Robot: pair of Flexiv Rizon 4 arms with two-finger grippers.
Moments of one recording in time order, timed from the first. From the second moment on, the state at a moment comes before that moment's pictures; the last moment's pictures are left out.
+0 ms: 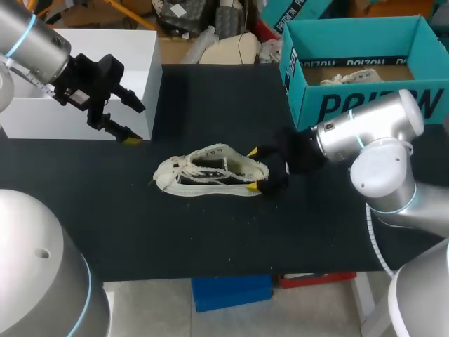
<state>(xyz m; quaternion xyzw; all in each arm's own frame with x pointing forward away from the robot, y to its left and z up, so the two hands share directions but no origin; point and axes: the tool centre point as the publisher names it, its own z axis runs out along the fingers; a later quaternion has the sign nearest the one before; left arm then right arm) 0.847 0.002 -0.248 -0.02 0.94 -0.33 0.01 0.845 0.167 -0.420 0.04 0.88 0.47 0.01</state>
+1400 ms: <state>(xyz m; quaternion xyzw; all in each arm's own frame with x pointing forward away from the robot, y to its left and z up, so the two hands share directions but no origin) 0.860 -0.005 -0.229 -0.06 0.95 -0.30 0.04 0.846 0.170 -0.443 0.05 0.87 0.49 0.00</state>
